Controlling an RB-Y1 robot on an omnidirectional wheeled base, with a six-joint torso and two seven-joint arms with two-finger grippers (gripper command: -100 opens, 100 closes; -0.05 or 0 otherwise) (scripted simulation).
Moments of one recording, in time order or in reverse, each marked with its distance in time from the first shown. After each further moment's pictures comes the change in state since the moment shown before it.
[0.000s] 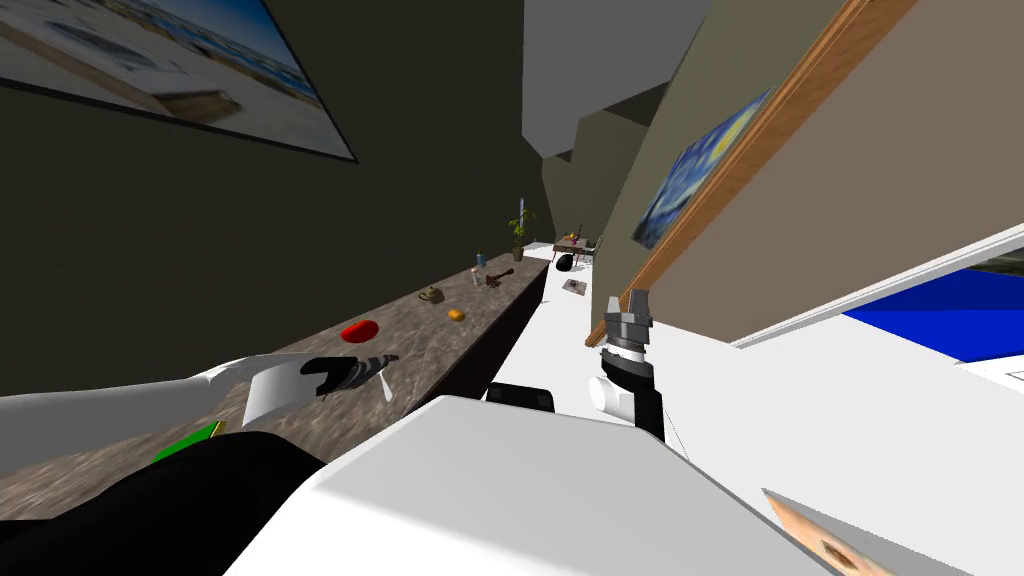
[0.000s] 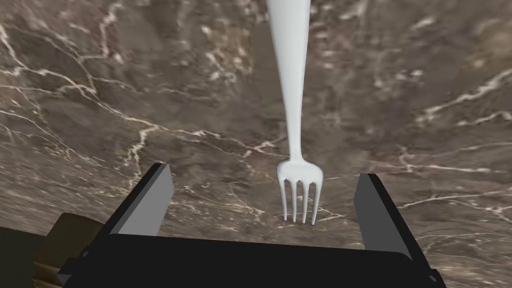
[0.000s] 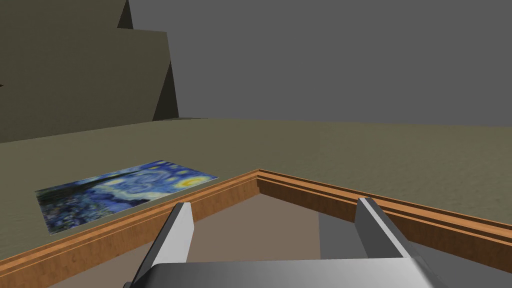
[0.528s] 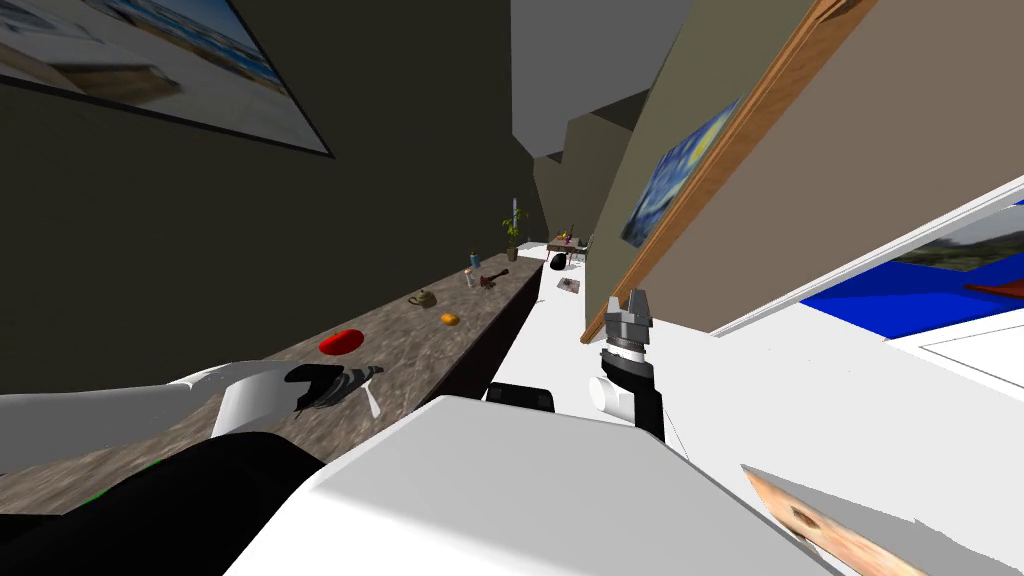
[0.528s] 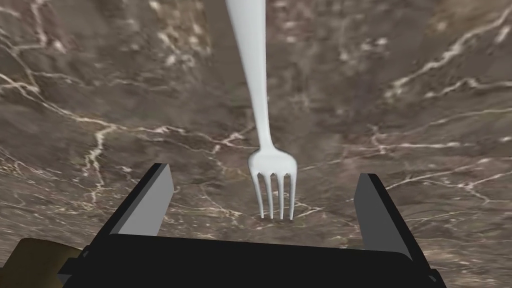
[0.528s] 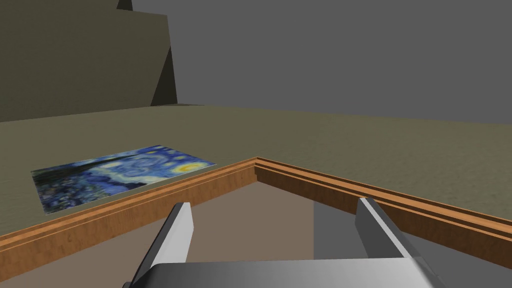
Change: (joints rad) left arm 0.027 0.048 -0.077 0.020 0.070 0.016 0.002; right arm 0.000 0.000 0.000 0.000 0.000 0.000 0.000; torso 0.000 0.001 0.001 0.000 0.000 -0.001
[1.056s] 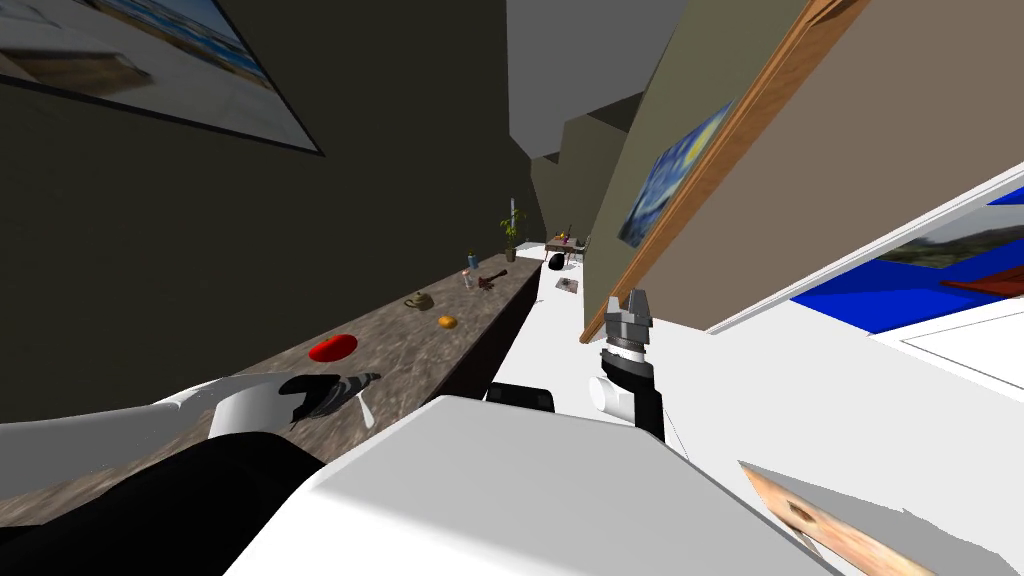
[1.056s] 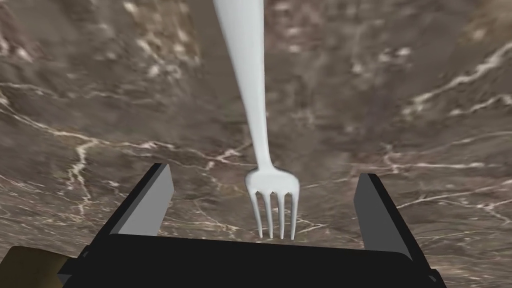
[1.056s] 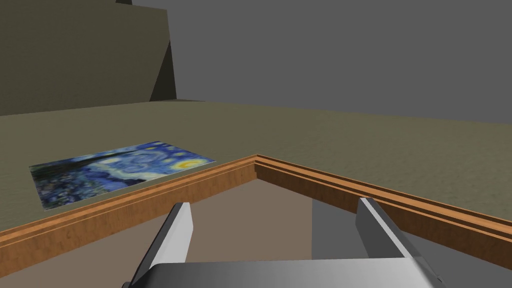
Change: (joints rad) left arm -0.002 -0.093 -0.002 0.047 -0.054 0.006 -0.010; right arm 0.000 0.000 0.000 0.000 0.000 0.000 0.000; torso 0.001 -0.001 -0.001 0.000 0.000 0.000
